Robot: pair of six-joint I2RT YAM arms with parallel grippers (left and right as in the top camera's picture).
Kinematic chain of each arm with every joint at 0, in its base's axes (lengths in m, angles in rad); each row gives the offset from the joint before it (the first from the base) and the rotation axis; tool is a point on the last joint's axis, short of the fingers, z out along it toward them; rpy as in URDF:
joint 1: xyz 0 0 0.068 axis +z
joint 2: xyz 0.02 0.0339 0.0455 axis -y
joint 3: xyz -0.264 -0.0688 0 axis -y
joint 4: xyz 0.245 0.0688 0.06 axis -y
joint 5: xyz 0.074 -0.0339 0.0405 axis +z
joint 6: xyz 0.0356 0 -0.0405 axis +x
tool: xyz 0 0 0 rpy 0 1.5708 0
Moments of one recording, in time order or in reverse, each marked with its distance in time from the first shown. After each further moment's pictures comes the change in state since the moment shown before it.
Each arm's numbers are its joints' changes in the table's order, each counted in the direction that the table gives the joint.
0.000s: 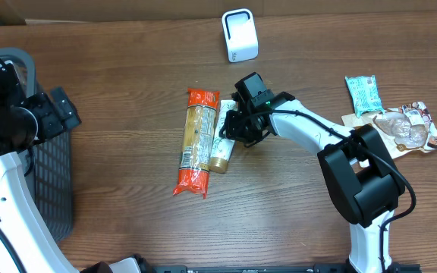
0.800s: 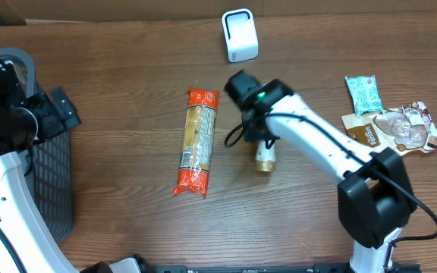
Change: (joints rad) left arm 0.000 0.000 0.000 0.000 0.000 0.000; right arm 0.107 0.132 0.185 -0.624 -0.739 -0.082
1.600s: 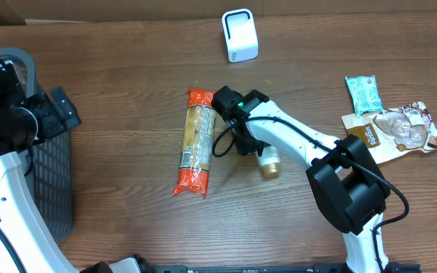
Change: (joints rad) left arm 0.000 0.000 0.000 0.000 0.000 0.000; right arm 0.038 -0.145 0.000 0.063 0.069 -0.147
